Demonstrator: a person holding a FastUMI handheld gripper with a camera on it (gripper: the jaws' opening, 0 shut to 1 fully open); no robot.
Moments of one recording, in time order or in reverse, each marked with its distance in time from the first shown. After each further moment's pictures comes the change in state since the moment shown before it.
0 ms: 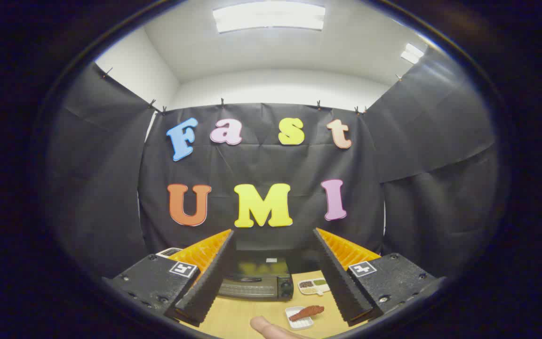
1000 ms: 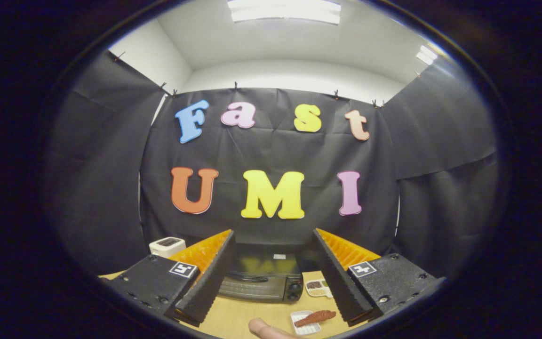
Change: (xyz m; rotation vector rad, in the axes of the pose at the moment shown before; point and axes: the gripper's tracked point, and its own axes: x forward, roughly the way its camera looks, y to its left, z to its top) arm 0.095 0.041 -0.074 -0.073 0.090 0.051
